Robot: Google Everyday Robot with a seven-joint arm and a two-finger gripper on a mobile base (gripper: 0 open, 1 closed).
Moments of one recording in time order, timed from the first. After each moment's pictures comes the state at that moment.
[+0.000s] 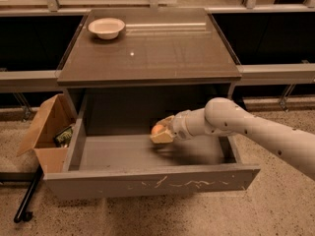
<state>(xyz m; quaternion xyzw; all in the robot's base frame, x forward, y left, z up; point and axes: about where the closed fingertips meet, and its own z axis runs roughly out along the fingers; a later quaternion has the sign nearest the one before) 0.623 -0.022 0.633 -0.48 0.76 0.24 0.37</state>
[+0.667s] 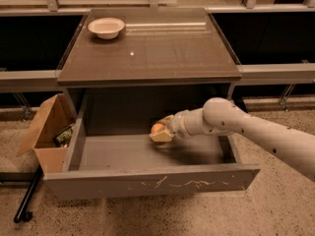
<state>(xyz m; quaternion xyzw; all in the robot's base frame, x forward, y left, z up) 0.633 -0.017 0.622 -0.48 0.76 0.24 0.37</state>
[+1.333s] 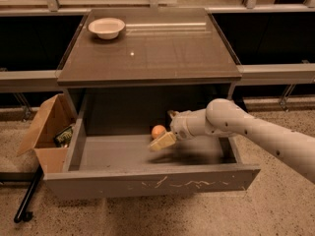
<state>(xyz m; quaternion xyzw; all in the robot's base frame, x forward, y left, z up) 0.632 -0.023 0.624 -0.48 0.75 0.25 0.38</state>
